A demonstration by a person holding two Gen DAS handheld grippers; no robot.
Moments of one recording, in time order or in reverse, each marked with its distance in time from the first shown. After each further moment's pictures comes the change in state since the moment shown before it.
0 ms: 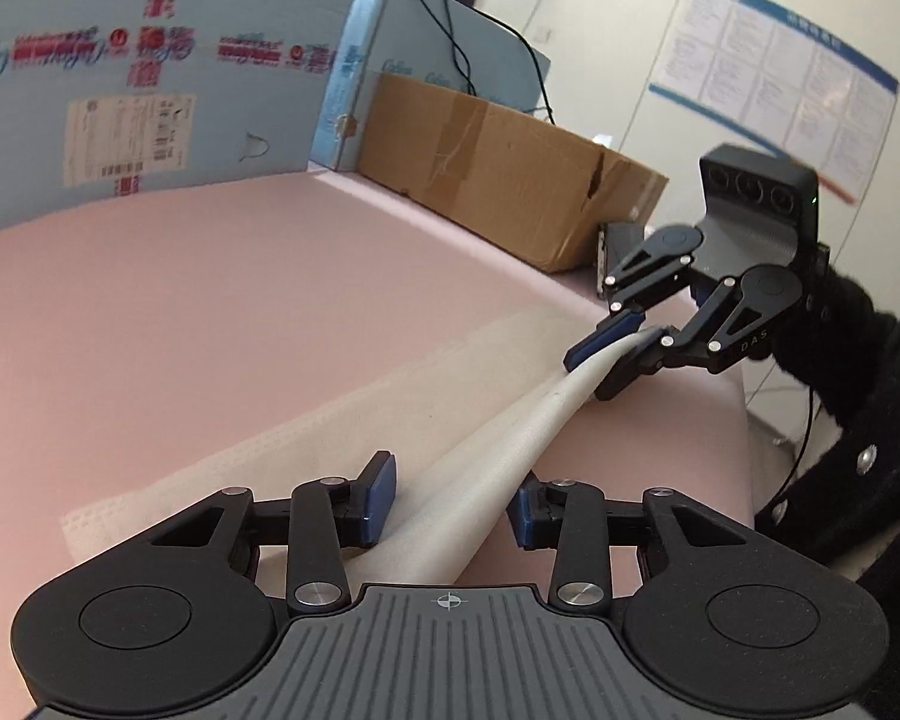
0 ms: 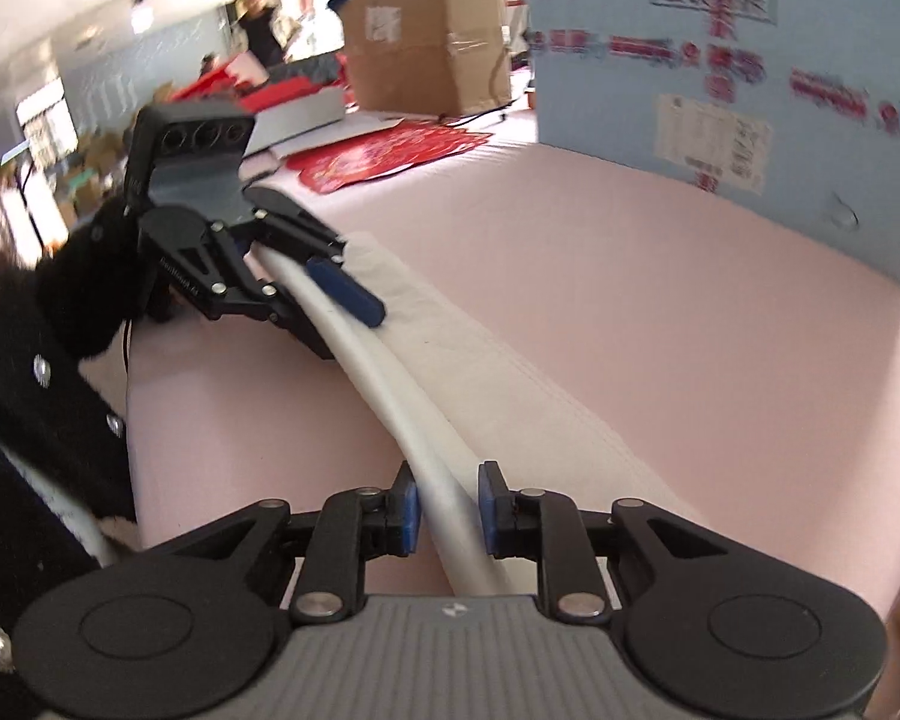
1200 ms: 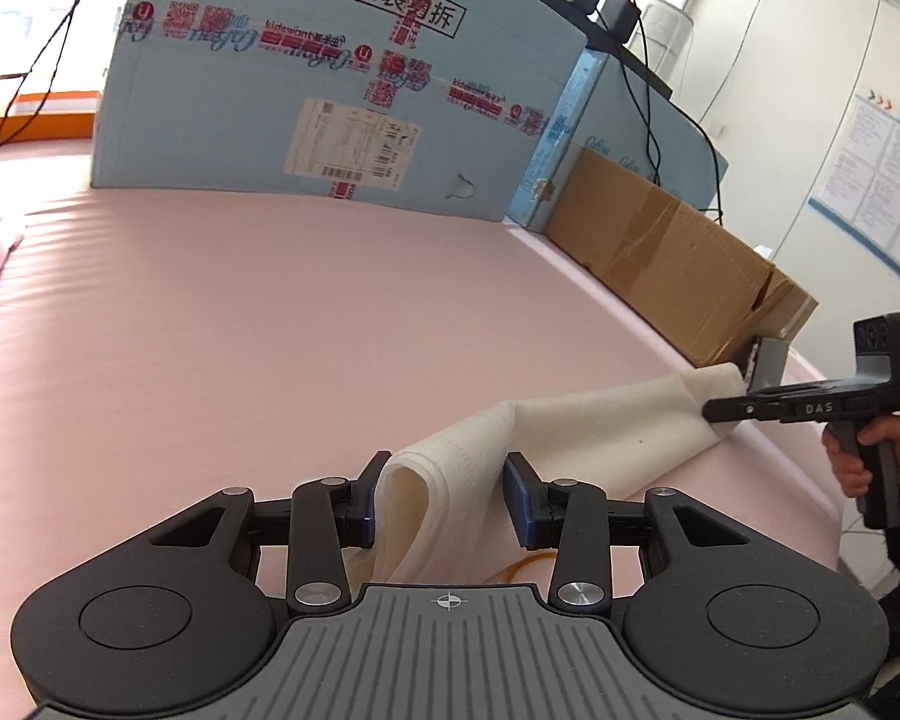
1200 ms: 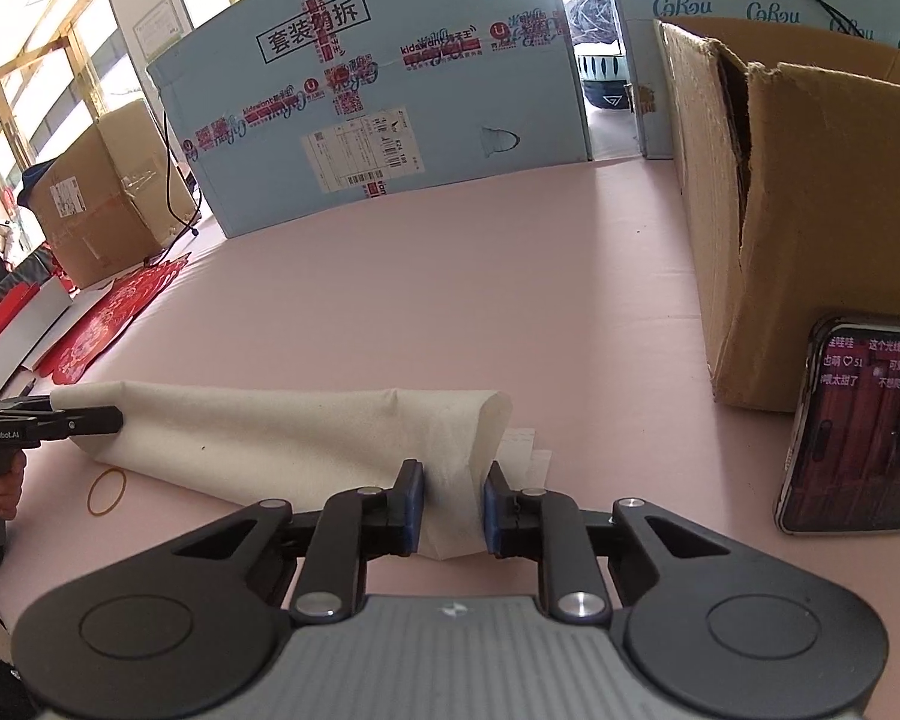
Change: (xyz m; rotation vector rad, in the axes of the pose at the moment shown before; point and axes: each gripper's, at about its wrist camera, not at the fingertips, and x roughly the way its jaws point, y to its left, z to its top) left arm -0.032 0.022 -0.004 -0.147 -0.102 0.354; right arm -0.016 -0.020 -0.028 0.445 -0.161 -0.436
